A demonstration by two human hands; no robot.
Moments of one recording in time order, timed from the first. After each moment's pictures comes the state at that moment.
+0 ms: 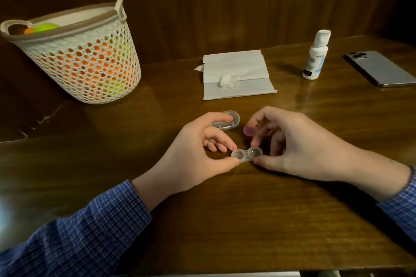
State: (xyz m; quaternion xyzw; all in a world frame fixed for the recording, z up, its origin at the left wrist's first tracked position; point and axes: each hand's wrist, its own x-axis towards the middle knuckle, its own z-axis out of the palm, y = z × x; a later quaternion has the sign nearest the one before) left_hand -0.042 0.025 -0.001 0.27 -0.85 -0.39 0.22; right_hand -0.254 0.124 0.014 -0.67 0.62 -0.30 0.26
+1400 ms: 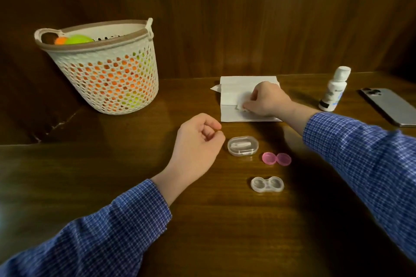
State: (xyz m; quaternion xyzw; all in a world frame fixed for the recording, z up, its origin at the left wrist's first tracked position) left_hand -0.048 -0.025 -0.001 0.43 -0.74 -0.36 0.36; right_hand -0.299 -0.100 0.000 -0.54 0.81 -0.21 0.08
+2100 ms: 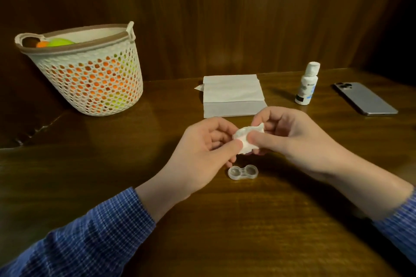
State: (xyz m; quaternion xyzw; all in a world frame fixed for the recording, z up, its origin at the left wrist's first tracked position) left_hand -0.060 0.036 0.023 0.30 -0.74 -0.52 0.30; right_hand -0.254 0.114 0.037 -0.57 0.53 -0.50 0.39
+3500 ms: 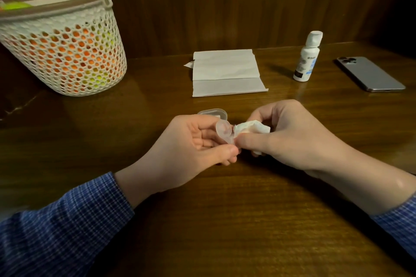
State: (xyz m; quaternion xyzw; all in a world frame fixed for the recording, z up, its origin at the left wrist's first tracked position) left_hand -0.055 0.035 0.008 0.24 -0.80 -0.51 0.22; right_hand -0.241 0.123 0.027 -0.54 0.65 -0.41 0.33
